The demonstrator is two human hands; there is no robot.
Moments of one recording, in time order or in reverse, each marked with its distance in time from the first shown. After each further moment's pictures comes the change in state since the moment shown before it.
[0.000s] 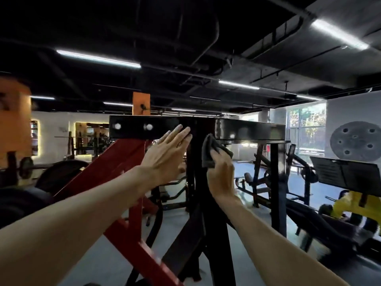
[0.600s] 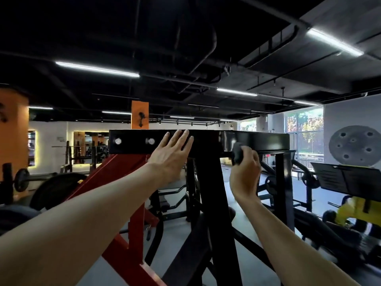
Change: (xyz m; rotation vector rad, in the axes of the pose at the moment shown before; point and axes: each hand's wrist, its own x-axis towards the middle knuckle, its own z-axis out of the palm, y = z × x) left_hand 0.044 -0.024 -0.002 0.138 -0.215 -0.097; right_hand 0.049 0.017 -0.011 0.006 0.261 0.142
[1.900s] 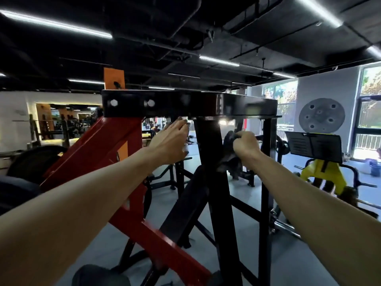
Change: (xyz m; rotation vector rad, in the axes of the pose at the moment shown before) left_hand -0.028 -0.001 0.044 -0.437 0.051 0.109; right_hand -0.007 0.002 -0.017 -0.072 -0.488 0.487
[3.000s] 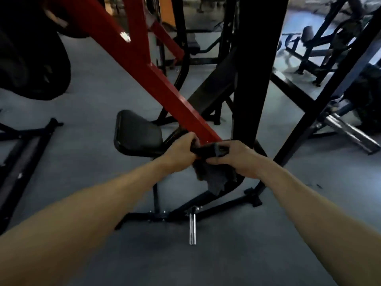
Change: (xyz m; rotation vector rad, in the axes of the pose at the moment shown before) left_hand -0.249 0.135 0.315 -0.830 -0.463 -0.759; right_hand -0.194 0.325 0.080 0.148 -1.259 0.413
